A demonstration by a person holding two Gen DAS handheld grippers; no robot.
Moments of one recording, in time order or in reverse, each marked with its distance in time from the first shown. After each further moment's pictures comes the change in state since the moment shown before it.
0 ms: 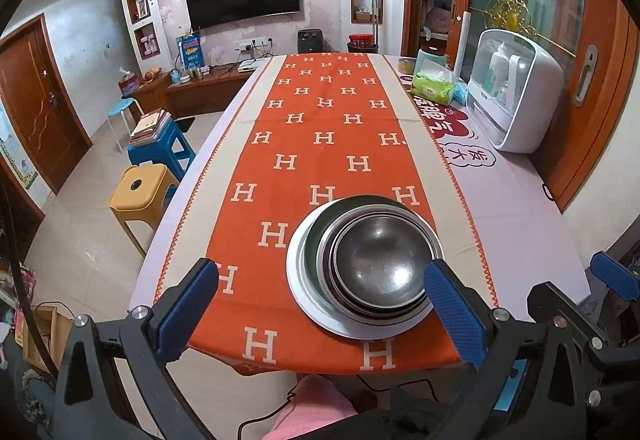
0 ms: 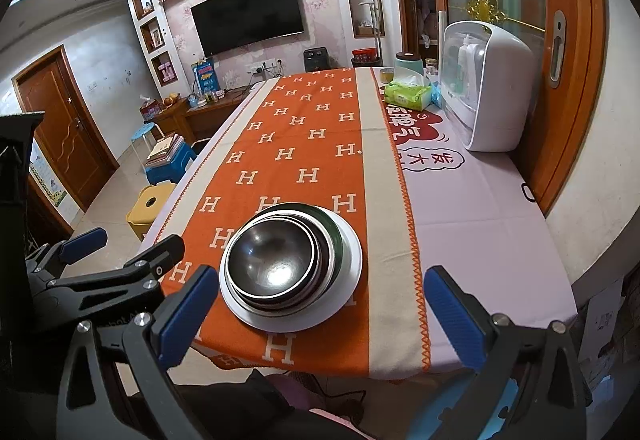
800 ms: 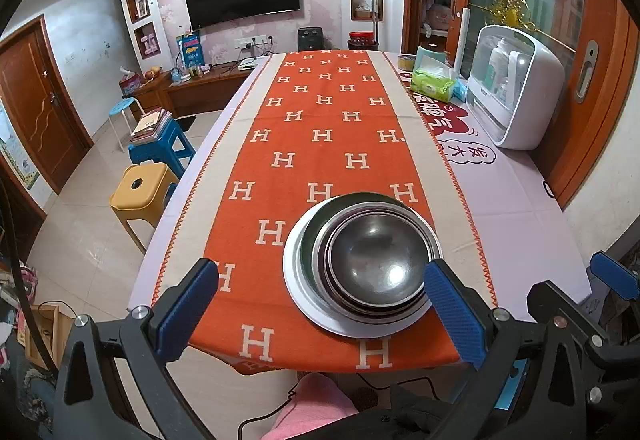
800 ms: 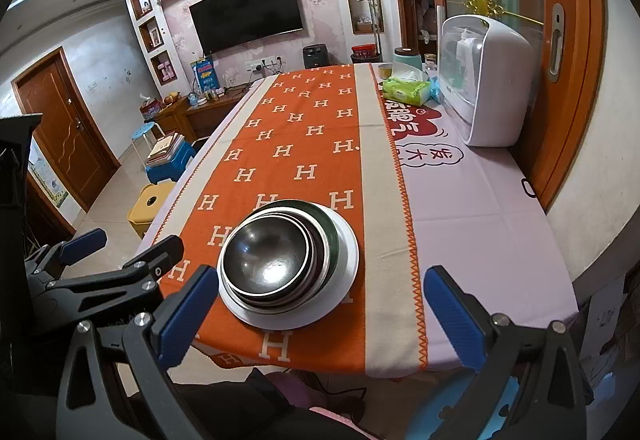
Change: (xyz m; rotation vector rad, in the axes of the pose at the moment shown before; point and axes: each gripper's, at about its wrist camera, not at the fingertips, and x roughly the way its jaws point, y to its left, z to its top) left arm -0.001 -0.004 -0.005 -0.003 0.002 0.005; right arm 0.000 -0.001 0.001 0.003 0.003 0.001
